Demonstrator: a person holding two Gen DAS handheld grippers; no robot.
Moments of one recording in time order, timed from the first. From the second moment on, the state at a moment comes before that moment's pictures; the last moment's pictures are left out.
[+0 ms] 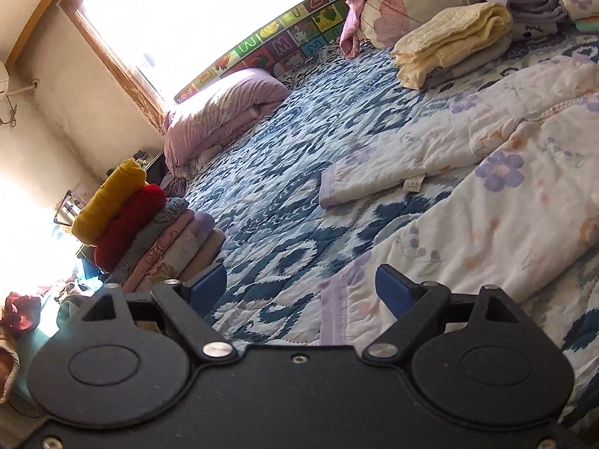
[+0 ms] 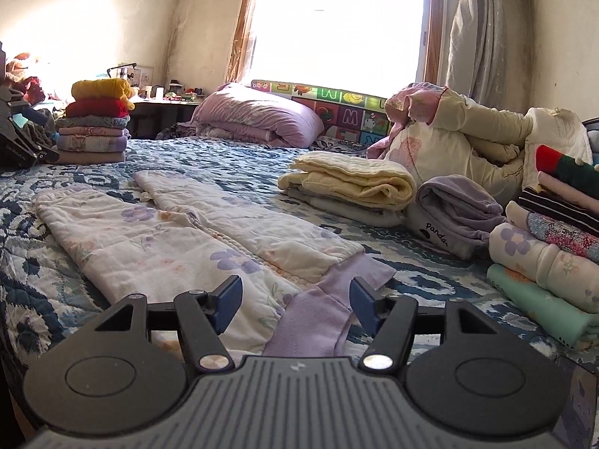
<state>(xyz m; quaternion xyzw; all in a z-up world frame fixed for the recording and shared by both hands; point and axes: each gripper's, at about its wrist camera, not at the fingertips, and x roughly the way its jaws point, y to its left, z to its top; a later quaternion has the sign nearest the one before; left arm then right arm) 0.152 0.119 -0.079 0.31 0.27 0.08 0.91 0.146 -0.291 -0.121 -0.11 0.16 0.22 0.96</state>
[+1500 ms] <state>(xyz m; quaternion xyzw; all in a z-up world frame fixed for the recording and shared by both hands) 0.152 0.121 -0.123 0.36 0.19 -0.02 0.91 0.132 -0.274 -0.146 -0.29 0.13 0.22 0.92</state>
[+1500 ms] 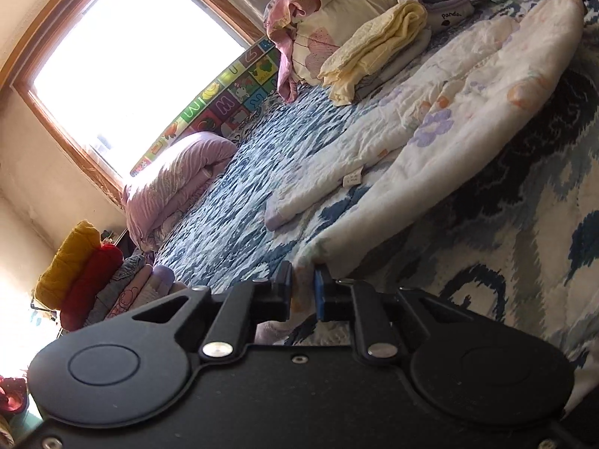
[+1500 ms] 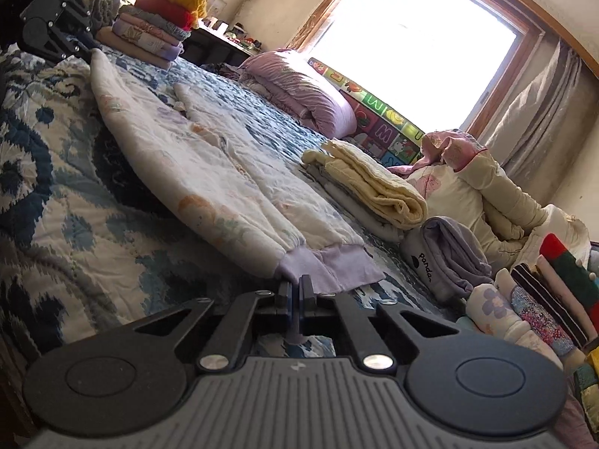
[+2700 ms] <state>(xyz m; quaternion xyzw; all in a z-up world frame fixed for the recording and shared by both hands) 0.378 0.094 -0.093 0.30 0.24 0.00 0.92 0.334 -0.310 -0.132 0.03 0.23 0.13 0.96</state>
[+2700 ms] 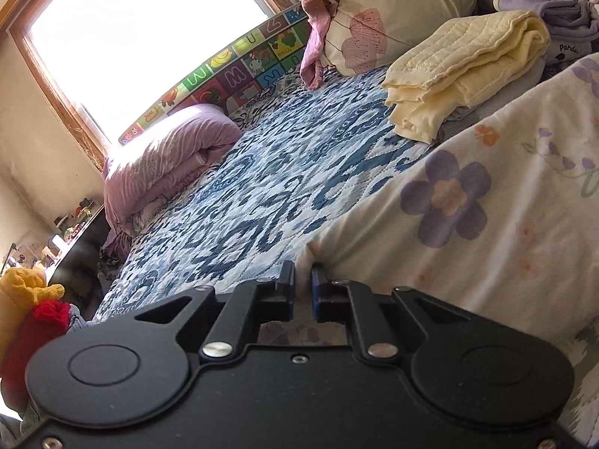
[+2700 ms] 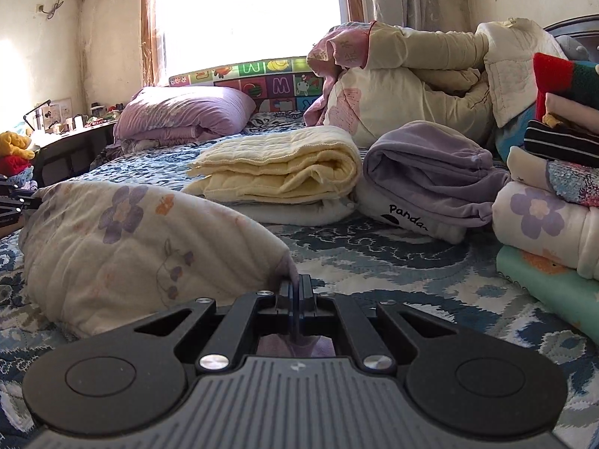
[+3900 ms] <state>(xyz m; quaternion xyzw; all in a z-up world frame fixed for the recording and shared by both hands) 0.353 0.069 -0.087 0.03 0.26 0.01 0.96 0.326 -0.260 -0.138 -0.02 0.23 0.18 0.96</state>
